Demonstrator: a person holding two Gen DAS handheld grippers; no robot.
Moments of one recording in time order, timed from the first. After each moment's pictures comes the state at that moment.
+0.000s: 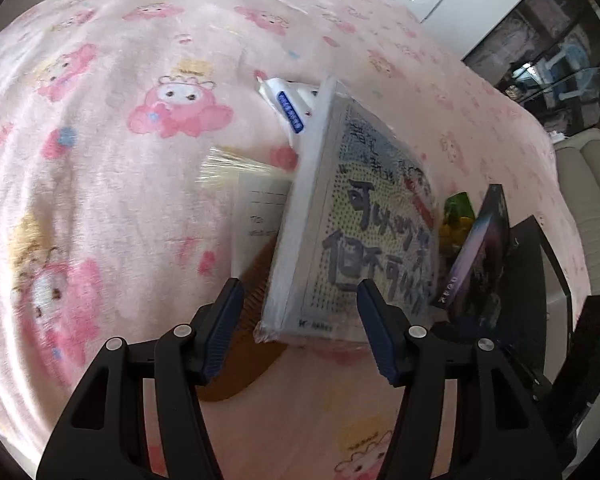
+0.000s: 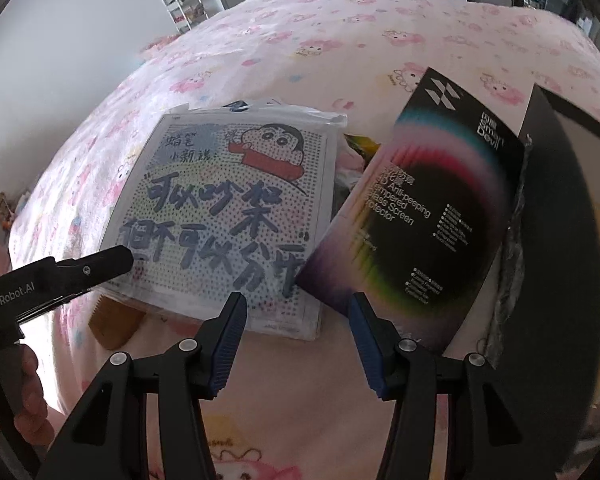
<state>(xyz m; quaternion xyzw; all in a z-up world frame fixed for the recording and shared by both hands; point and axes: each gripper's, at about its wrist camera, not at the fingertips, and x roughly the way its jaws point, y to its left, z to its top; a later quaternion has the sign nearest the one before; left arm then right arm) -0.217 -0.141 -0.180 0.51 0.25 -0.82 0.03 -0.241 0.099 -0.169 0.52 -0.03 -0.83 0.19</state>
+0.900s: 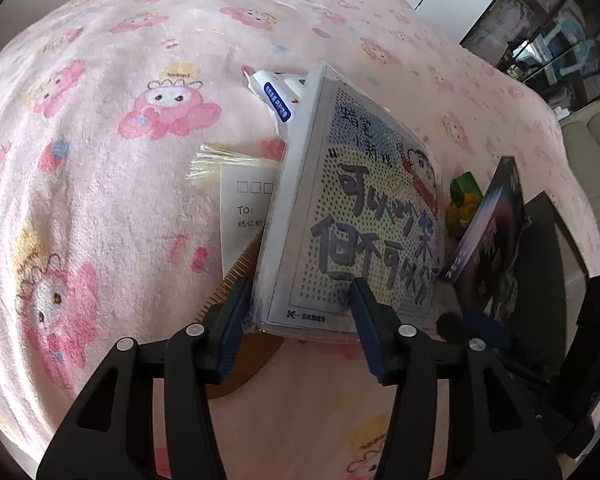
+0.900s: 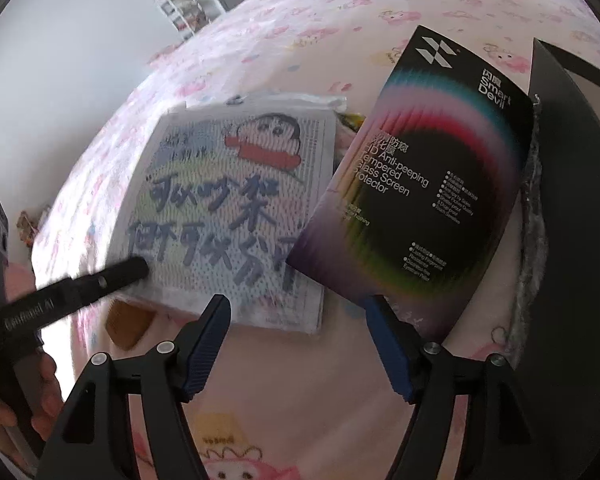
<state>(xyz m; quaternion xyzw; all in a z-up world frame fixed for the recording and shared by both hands) -0.219 -0.128 -0.181 0.52 0.20 -0.83 0.04 -0.220 0.123 -0.163 0.52 -0.09 -0.82 0.21</state>
